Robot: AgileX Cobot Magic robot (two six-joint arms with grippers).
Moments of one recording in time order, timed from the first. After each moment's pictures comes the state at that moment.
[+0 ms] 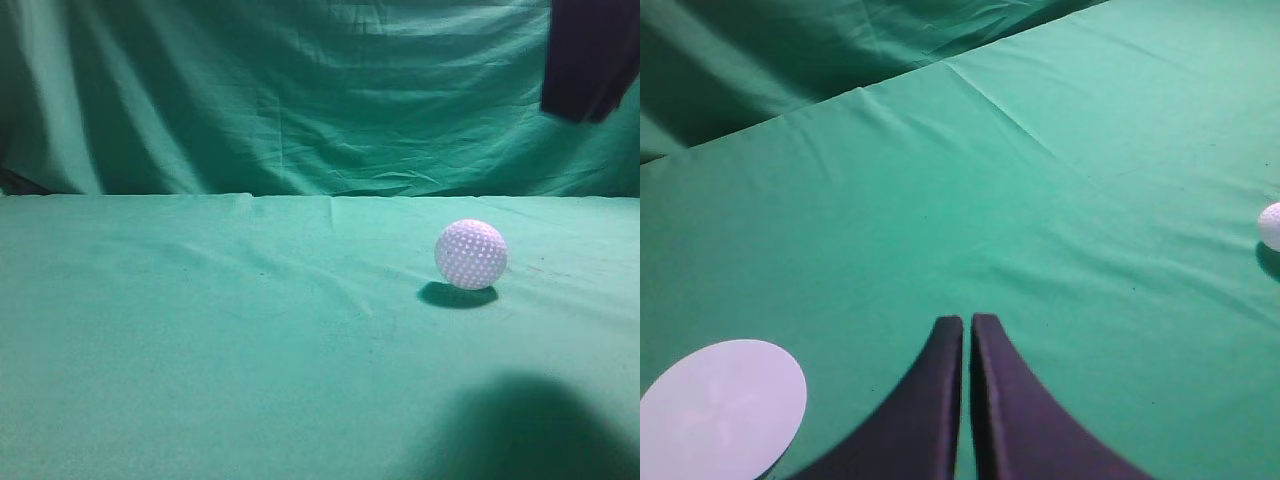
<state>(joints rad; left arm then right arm) -0.16 0.47 -0.41 -0.58 0.42 0.76 0.64 1.36 -0.86 0.00 0.81 -0.13</state>
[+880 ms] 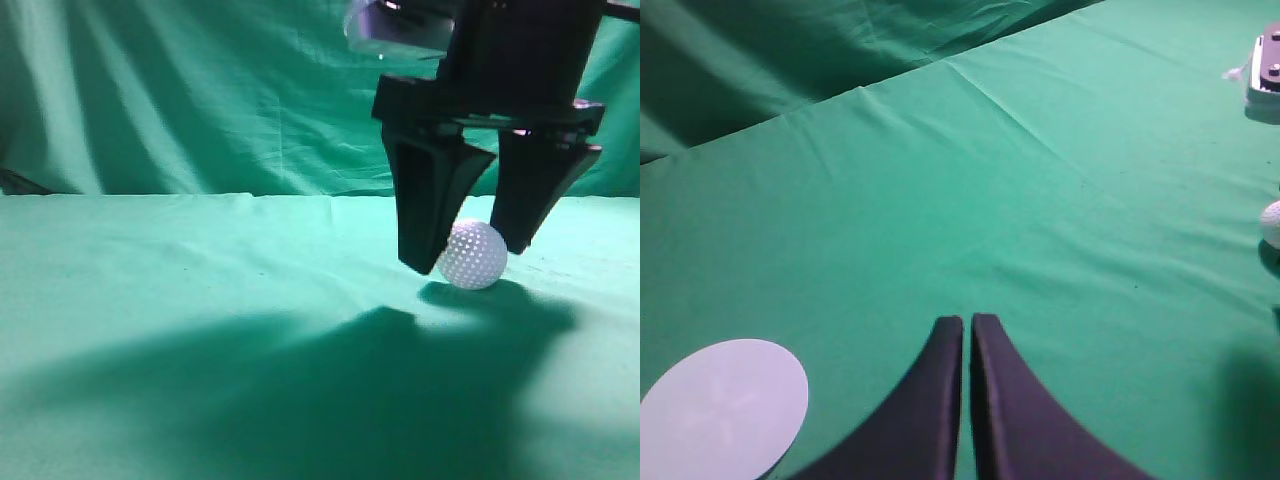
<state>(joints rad) -0.16 0.47 -0.41 -0.58 0.42 0.76 0.64 1.72 -0.98 0.03 0.64 -0.13</state>
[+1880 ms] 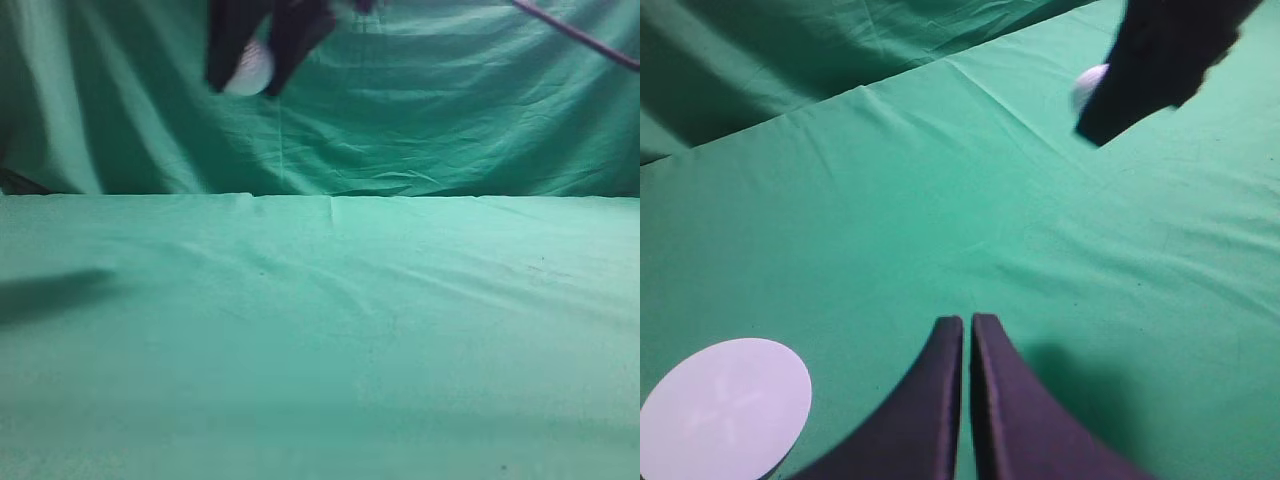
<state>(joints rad) -0.16 0.47 -0.41 -0.57 0.42 0.76 0.74 1.93 -1.62 0.07 0.81 -0.17</state>
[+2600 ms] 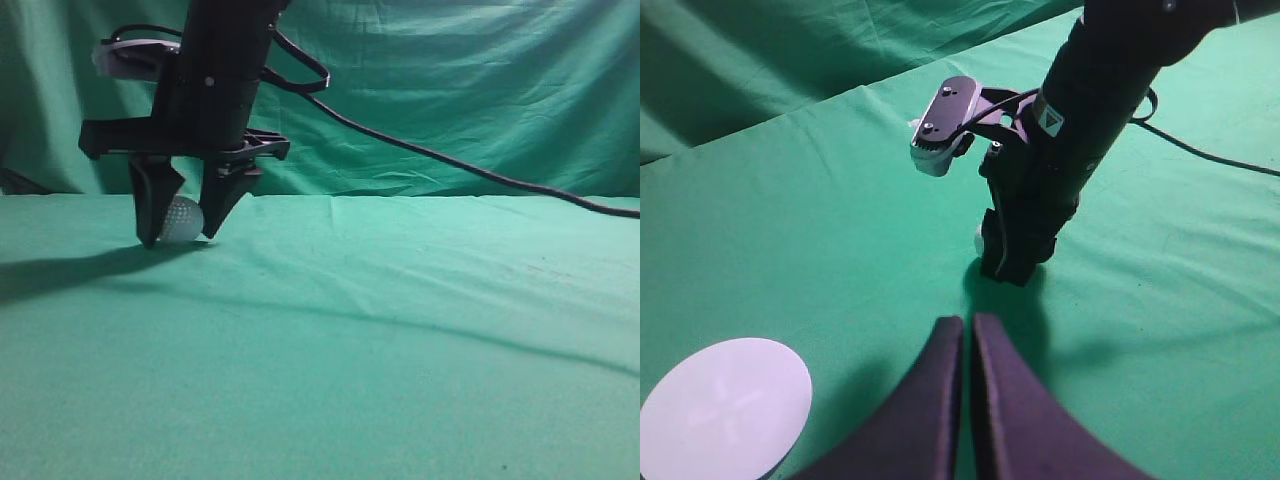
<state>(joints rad) -0.16 0.47 -0.41 -0.57 0.42 0.76 0.79 2.35 -1.98 0.07 0.84 -0.19</state>
